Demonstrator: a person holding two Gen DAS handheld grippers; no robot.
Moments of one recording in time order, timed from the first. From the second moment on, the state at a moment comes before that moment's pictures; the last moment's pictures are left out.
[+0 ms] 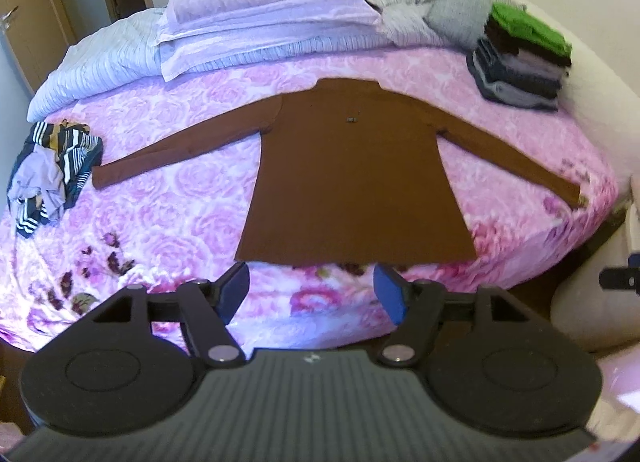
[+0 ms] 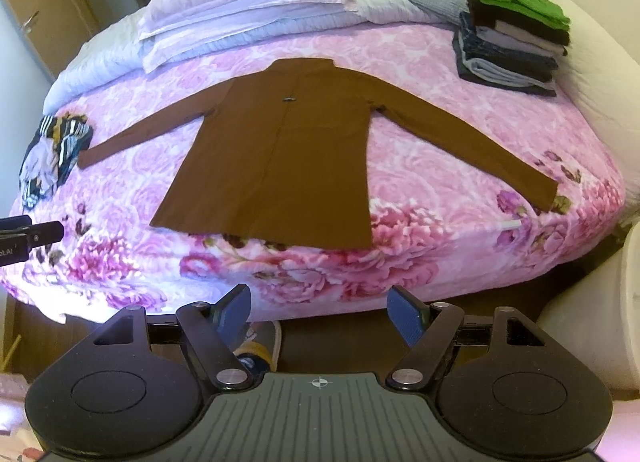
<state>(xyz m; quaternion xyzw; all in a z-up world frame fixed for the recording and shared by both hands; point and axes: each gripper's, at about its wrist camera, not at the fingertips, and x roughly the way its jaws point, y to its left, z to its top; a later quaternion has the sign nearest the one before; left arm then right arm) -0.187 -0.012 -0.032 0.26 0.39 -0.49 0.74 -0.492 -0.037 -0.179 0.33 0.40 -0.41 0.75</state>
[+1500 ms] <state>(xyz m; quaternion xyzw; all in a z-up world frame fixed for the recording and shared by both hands) 0.370 -0.085 -0.385 -0.23 0.50 -0.10 0.83 -0.265 -0.389 -0.389 0.38 0.50 -0.46 0.63</state>
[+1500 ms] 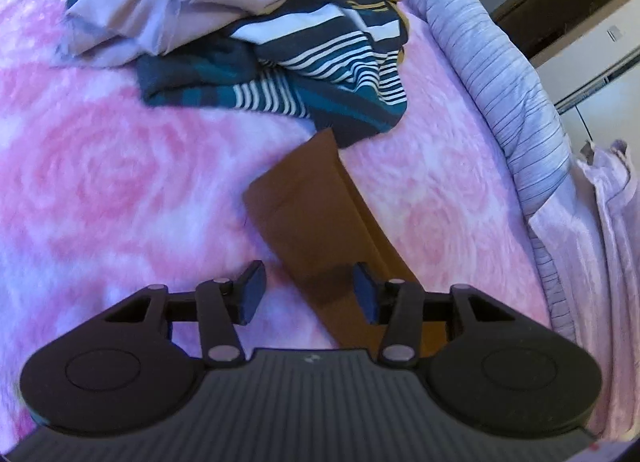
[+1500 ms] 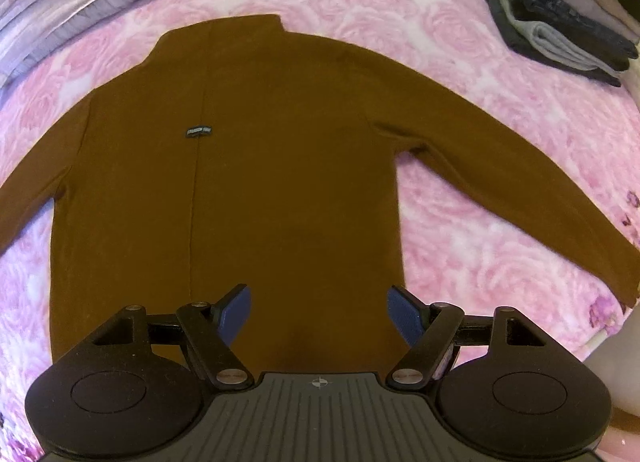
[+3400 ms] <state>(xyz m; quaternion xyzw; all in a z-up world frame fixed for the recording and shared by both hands) 0.082 -0.362 -0.407 0.24 0.38 -0.50 0.74 -0.347 -0.509 -0.497 0.47 0.13 -0.61 0.62</state>
